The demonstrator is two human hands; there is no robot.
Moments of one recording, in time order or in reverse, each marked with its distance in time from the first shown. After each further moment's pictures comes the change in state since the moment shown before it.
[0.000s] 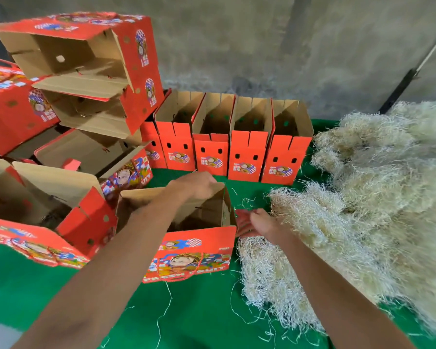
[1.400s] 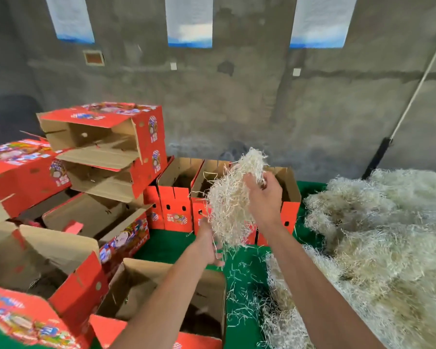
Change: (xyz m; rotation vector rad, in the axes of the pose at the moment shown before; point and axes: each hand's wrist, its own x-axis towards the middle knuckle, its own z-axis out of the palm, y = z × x) left_hand 0.013 0.057 0.007 -1.677 0.081 -0.493; right_hand -0.071 -0.207 -0.016 0.201 0.629 -0.878
